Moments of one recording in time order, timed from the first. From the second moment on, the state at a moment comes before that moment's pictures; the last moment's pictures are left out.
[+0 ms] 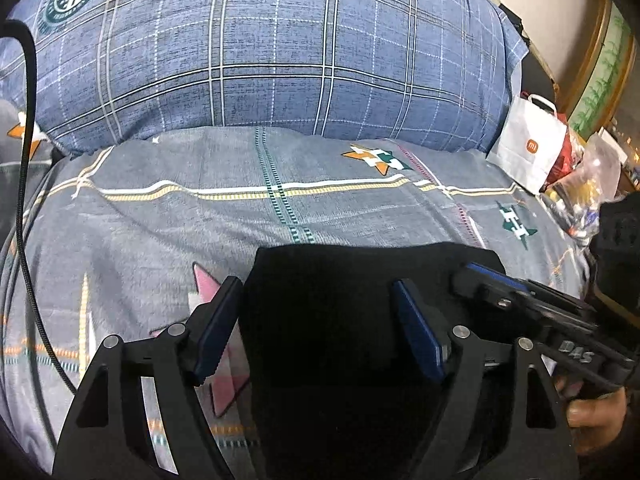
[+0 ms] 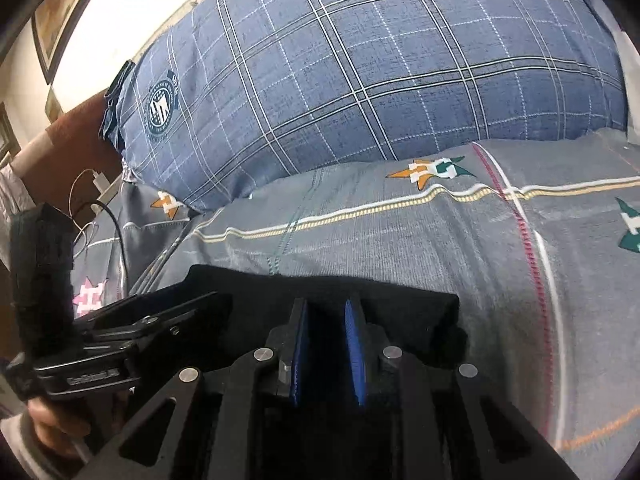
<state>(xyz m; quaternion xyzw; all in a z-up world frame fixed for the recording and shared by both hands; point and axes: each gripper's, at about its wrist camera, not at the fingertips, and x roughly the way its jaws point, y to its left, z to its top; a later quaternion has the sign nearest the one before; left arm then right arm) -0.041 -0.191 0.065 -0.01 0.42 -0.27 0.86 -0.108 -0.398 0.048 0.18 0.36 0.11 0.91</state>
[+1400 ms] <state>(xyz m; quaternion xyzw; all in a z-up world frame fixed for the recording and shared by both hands) -0.086 -0.184 0.078 0.02 0.41 -0.24 0.88 -0.152 -0.376 0.071 0.15 0.36 0.08 0.92</state>
